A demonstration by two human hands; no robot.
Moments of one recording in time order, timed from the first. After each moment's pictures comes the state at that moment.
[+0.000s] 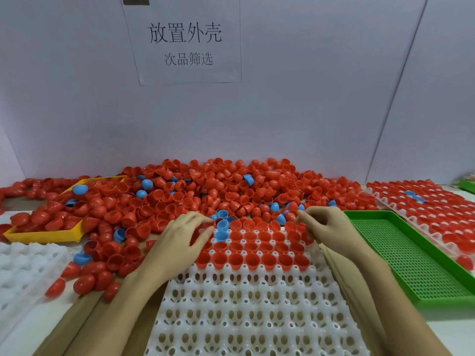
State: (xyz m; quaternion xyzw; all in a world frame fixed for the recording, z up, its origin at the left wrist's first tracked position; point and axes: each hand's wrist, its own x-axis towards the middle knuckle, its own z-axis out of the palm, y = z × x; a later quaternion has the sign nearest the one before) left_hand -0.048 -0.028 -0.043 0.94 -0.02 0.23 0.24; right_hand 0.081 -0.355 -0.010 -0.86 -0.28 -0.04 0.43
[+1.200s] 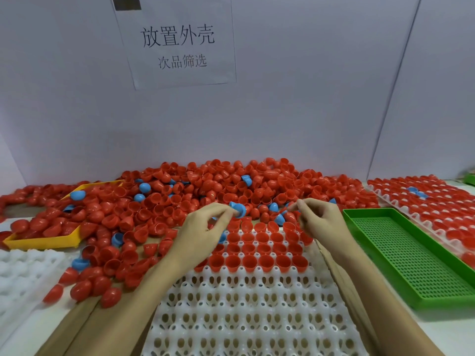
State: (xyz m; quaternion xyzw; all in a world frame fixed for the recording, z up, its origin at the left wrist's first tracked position) left_hand -0.036 -0.078 -0.009 0.86 -0.07 0.25 0.44; right_hand 0.069 -0.331 -0.008 -0.78 -0.20 -0.06 0.59
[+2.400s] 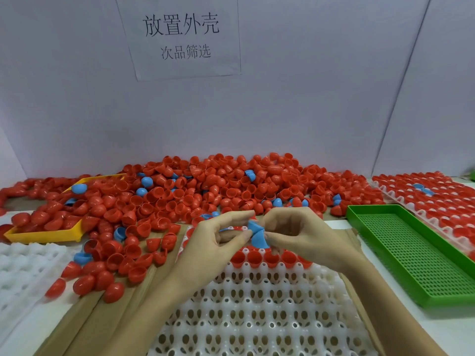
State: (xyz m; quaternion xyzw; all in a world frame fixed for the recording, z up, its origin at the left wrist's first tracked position) left_hand -0.075 -0.105 -0.003 0.78 -0.07 0.15 0.60; right_hand 0.029 -0.311 0.013 -0.73 -0.43 0.14 0.50
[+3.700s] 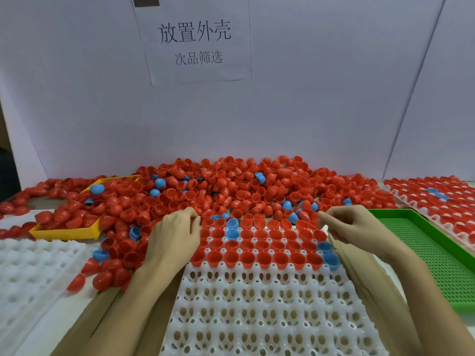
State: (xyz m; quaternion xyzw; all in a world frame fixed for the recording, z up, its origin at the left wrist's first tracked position) left_hand -0.060 -0.024 -0.022 0.94 0.16 0.28 0.15; right_hand 0.087 -0.376 -0.002 -0.84 -0.30 0.05 0.45
